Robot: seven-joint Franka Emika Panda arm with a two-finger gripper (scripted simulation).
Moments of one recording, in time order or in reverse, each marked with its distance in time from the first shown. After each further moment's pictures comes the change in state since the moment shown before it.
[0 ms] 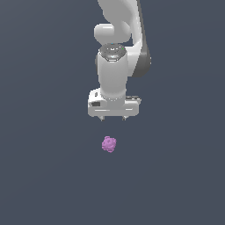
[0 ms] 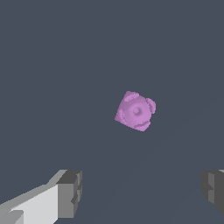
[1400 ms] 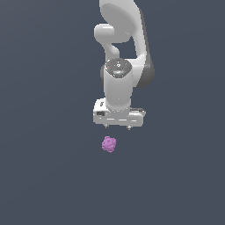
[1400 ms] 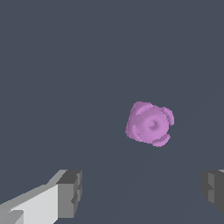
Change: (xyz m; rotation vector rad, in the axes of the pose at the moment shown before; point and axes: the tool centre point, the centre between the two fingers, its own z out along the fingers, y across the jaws) arm 0.025 -0.018 0.030 0.015 0.007 0.124
